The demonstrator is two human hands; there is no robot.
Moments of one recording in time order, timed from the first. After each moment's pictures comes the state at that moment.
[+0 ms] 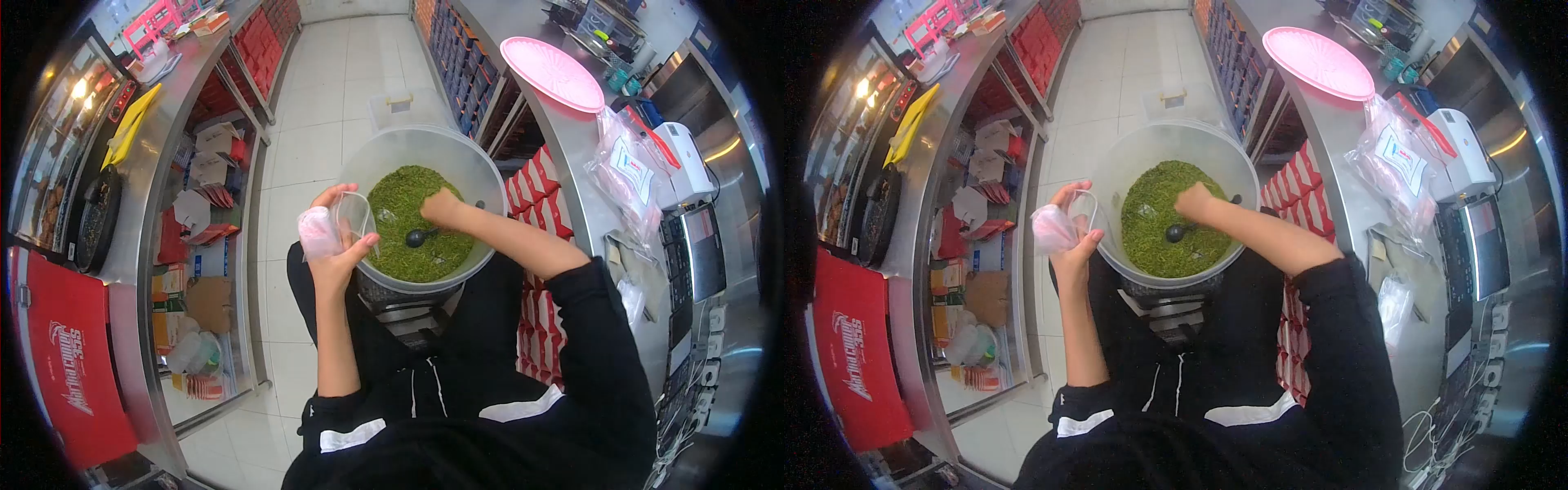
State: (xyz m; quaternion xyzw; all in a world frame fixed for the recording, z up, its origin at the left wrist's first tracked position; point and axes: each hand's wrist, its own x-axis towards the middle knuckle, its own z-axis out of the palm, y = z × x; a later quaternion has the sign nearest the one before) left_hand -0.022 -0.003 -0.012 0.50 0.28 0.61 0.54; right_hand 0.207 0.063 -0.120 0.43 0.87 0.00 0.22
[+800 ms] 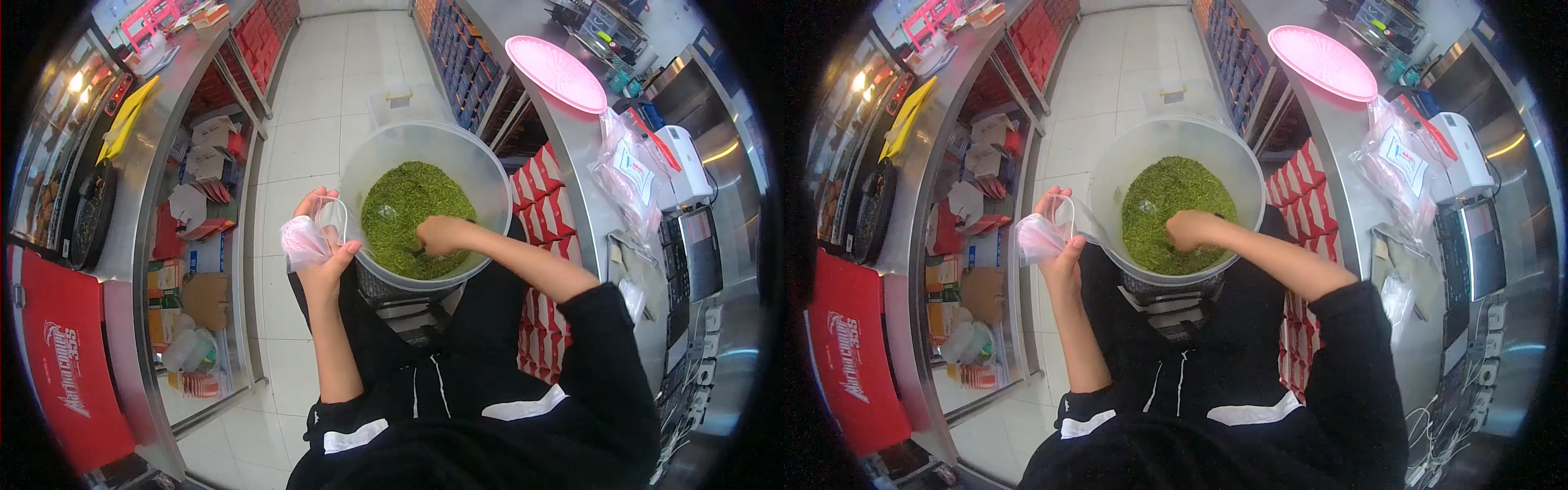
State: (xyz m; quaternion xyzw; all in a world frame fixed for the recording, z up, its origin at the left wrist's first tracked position) left_hand -0.041 -0.008 -0.022 0.46 0.29 0.66 0.52; right_hand 0.174 0.027 -0.097 0.48 0.81 -0.27 0.20
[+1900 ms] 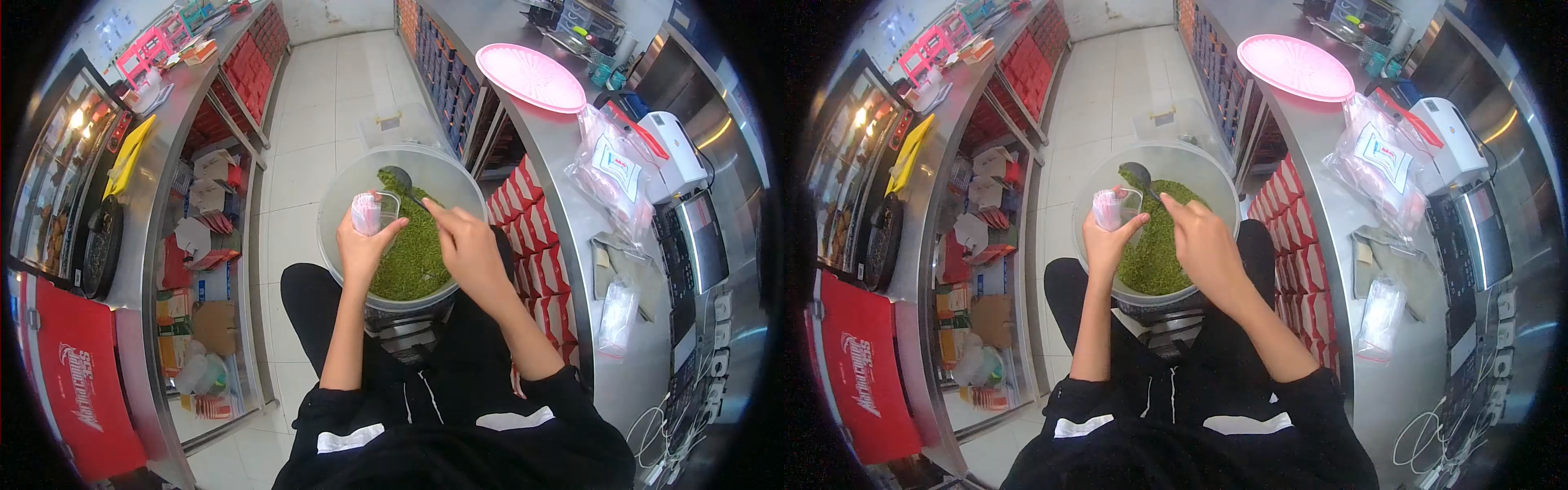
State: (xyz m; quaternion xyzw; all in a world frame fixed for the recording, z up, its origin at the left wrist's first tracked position) left_hand 0.047 0.028 -0.042 0.60 0.45 0.51 0.42; right_hand 0.186 -0.059 0.027 0.64 0.64 -0.14 -0.41
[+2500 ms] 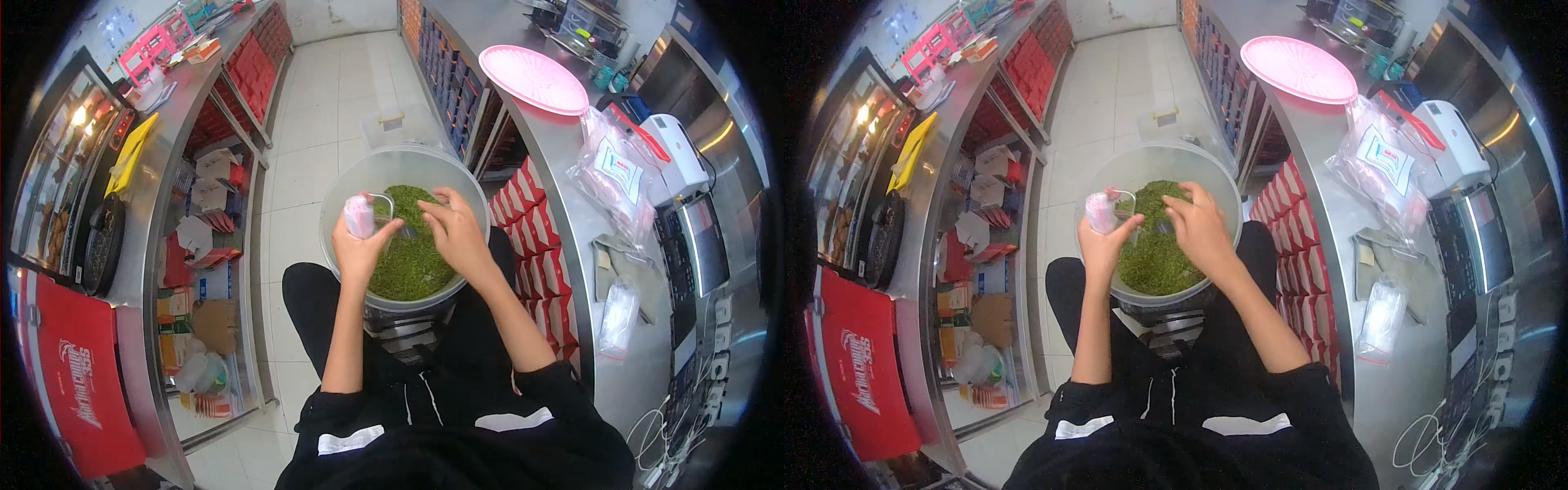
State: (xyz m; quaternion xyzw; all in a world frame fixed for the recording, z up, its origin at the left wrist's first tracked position) left_hand 0.038 0.028 -0.040 0.57 0.43 0.53 0.45; right_hand 0.197 -0.024 -0.028 0.60 0.68 -0.01 -0.42
